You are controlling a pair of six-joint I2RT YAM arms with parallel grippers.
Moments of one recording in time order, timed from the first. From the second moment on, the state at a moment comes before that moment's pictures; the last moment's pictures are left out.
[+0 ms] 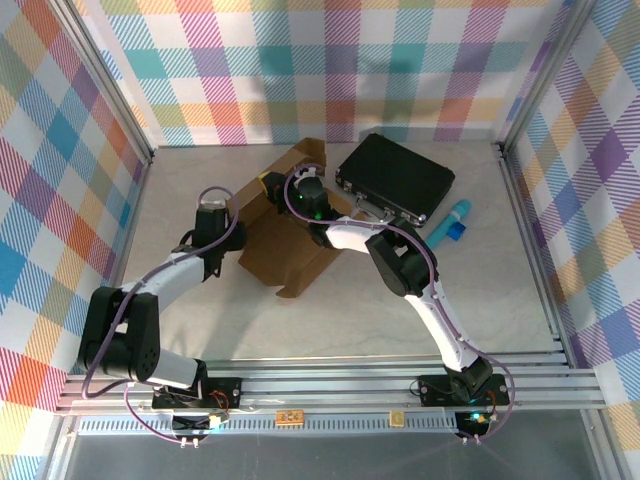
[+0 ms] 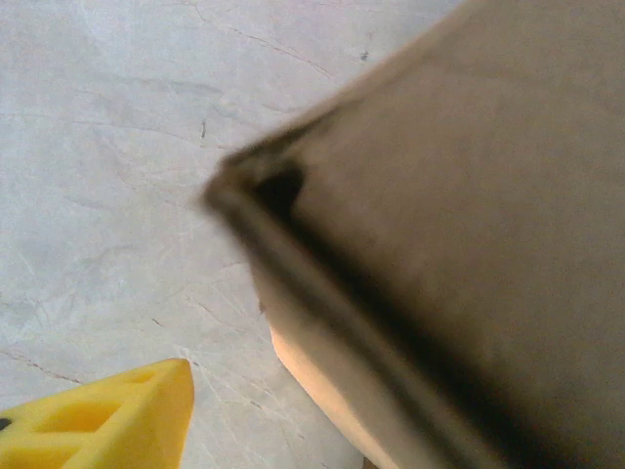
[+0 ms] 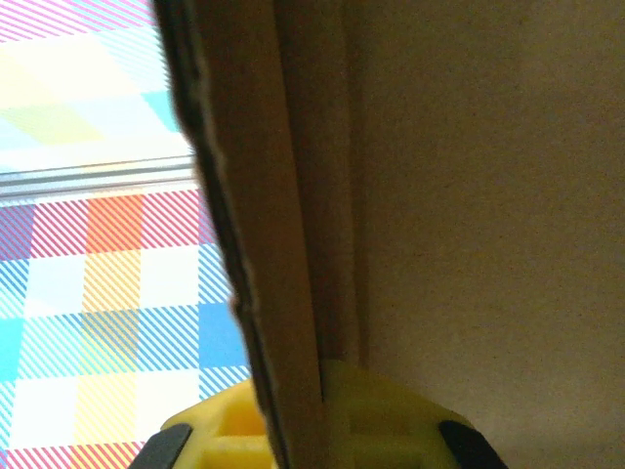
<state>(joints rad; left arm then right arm) -0.18 1.44 0.76 -0.04 -0.21 -0.23 0.73 2.46 1.76 0.74 -0.15 1.64</state>
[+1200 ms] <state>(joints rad) -0.24 1.69 1.12 -0.47 -0.54 -0.46 0.74 2.45 1.77 0.65 -0.09 1.69</state>
